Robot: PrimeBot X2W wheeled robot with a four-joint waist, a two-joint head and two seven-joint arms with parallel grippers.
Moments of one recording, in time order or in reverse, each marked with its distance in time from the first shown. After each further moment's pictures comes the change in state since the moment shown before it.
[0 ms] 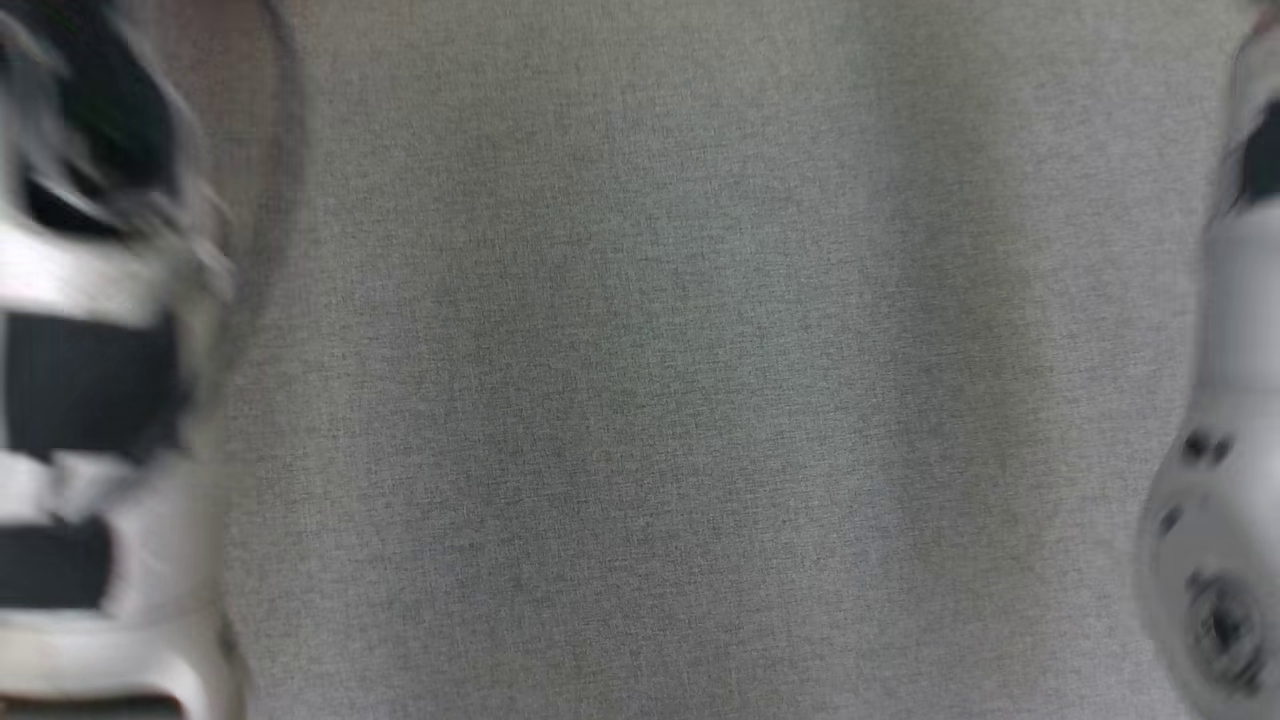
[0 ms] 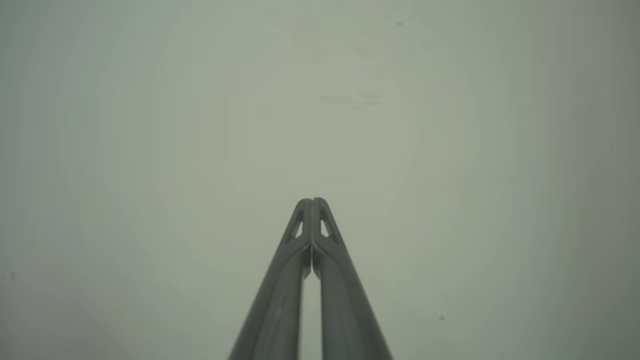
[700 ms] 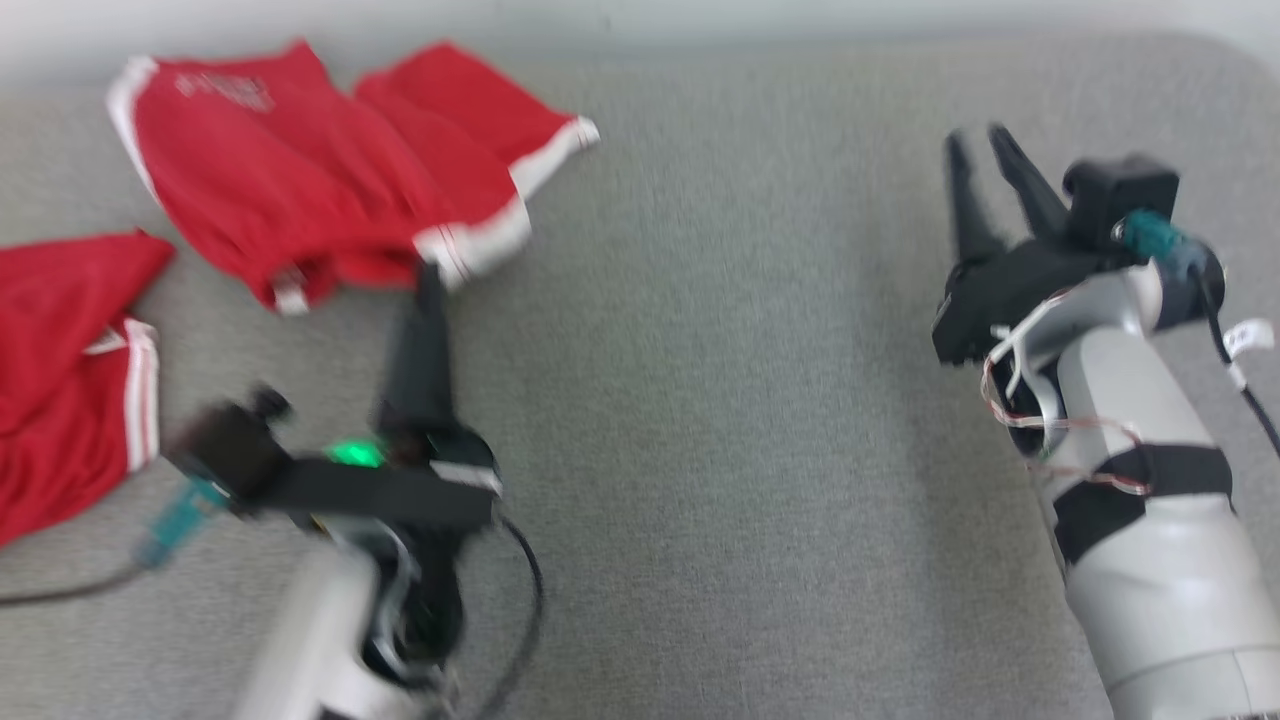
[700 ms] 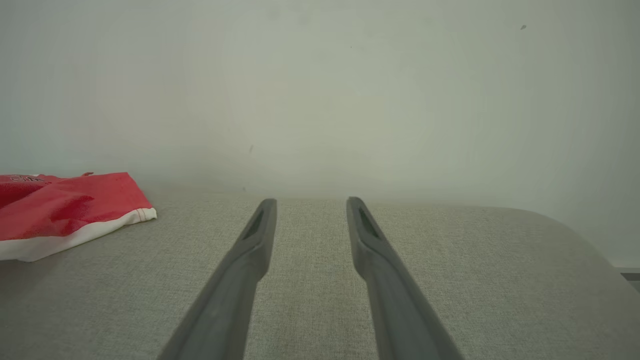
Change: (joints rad) left arm 0.683 -0.084 -0.216 -0.054 -0.075 0.000 -0.005; right arm 0.533 -0.062 0.268 0.151 0.218 0.000 0.140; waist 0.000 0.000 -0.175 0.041
